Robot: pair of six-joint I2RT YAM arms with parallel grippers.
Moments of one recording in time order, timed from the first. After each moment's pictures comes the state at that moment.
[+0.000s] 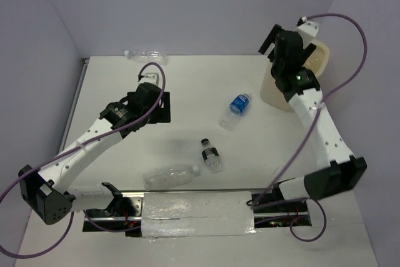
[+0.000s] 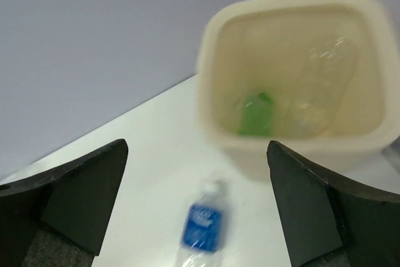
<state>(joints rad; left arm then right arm) -0.64 1.22 1.20 -0.77 -0.38 -0.49 0.20 1.42 1.57 -0.42 0.62 0.41</state>
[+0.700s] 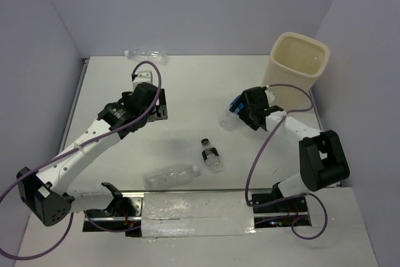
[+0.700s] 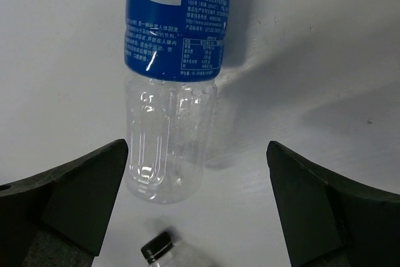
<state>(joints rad) -0.64 1.21 1.20 -0.78 -0.50 -0.56 0.32 1.42 0.82 -0.24 0.17 0.94</state>
